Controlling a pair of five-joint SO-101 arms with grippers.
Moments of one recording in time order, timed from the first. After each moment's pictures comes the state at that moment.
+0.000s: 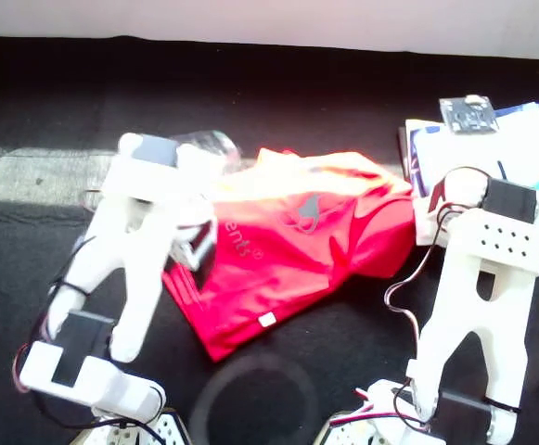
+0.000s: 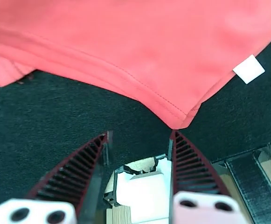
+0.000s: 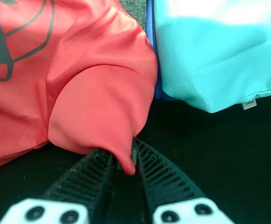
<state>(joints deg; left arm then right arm) 9.5 1.8 12.4 95.3 -13.4 10.0 -19.9 11.8 82.8 20.2</state>
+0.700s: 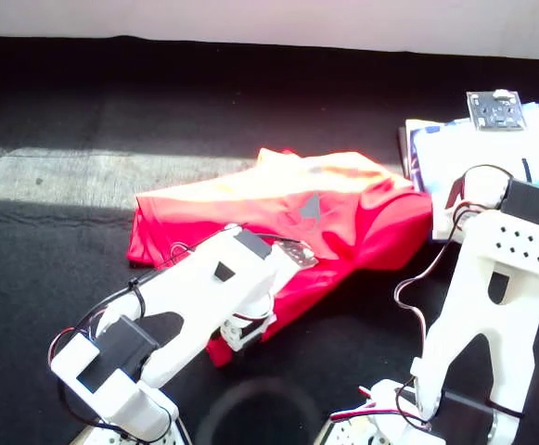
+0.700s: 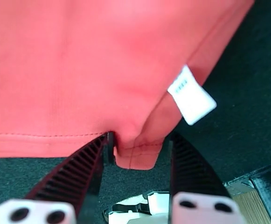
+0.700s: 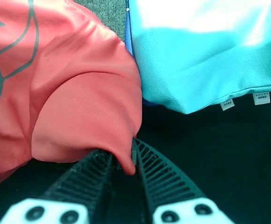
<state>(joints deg) 31.4 3.2 37.7 73.4 -13.6 12.7 -19.9 8.6 82.8 20.2</state>
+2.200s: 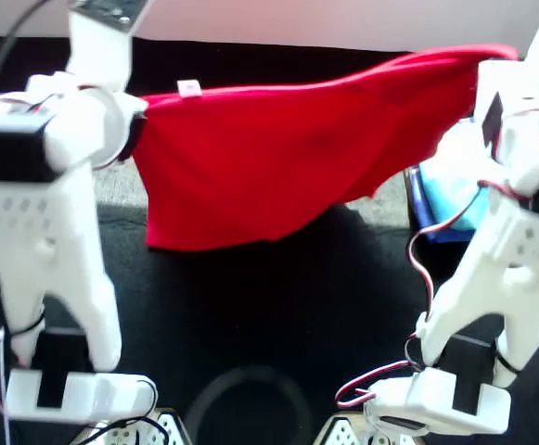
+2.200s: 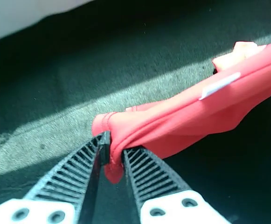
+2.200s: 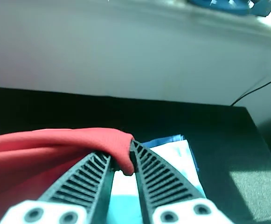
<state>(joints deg) -4.6 -5.8 -44.9 101.1 -19.3 8.9 -2.8 -55.9 85.8 16.7</state>
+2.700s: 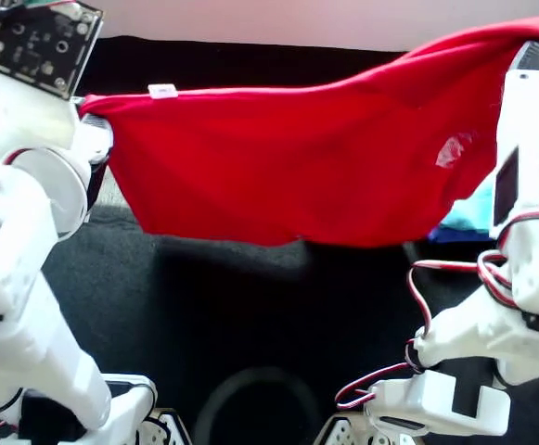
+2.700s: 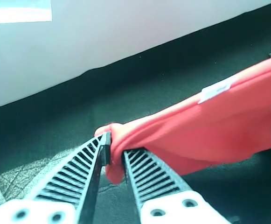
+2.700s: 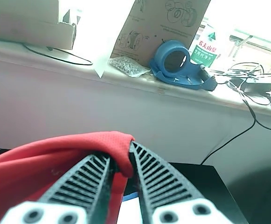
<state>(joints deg) -5.1 -21.1 -45.6 100.3 -19.5 8.5 -2.9 -80.0 94.5 17.8</state>
